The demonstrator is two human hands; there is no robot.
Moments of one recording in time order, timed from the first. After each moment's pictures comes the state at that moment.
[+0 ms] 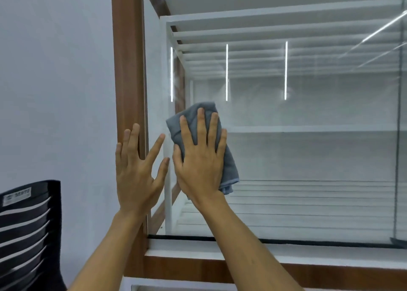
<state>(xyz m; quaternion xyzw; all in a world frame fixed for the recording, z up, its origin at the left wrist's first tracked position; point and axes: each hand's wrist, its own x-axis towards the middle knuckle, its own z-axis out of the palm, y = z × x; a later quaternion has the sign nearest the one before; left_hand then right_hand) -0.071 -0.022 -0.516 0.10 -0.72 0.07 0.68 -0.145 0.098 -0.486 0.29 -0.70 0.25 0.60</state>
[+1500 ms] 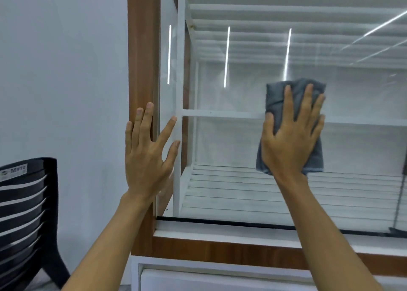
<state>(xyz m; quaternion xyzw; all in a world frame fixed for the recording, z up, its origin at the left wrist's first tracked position) -0.069 -0.028 -0.519 0.08 -0.72 0.08 0.69 -0.191 0.215 -0.464 0.16 -0.72 0.33 0.59</state>
